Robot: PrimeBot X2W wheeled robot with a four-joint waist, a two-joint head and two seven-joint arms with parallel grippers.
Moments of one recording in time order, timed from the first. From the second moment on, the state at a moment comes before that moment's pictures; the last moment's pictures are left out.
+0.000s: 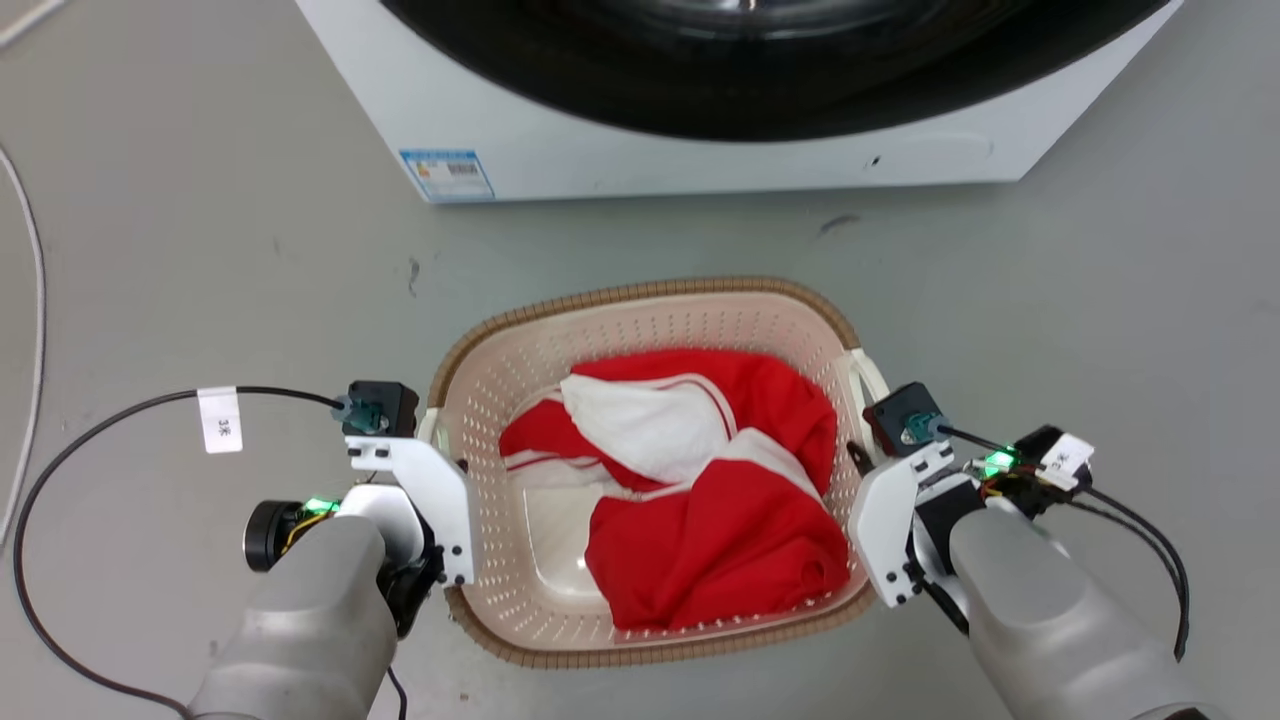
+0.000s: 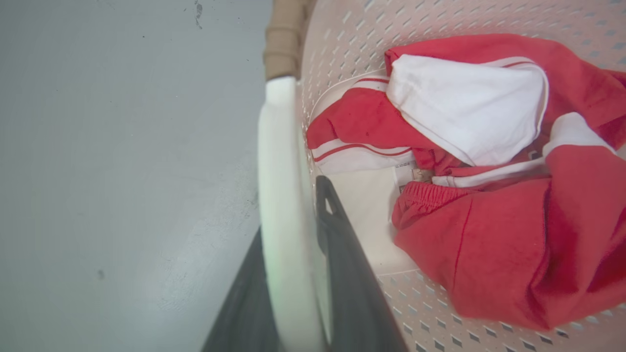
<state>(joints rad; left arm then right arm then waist) -0.78 0.18 -0.69 1.24 -0.77 -0.13 0.01 -0.76 -0.04 0.49 1.26 0.06 0.13 -0.14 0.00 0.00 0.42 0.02</state>
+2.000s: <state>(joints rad) -0.59 0.20 -0.92 1.25 -0.96 -0.13 0.25 -0.58 -0.07 1.07 1.23 0.71 0.13 0.17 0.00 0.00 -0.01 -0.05</state>
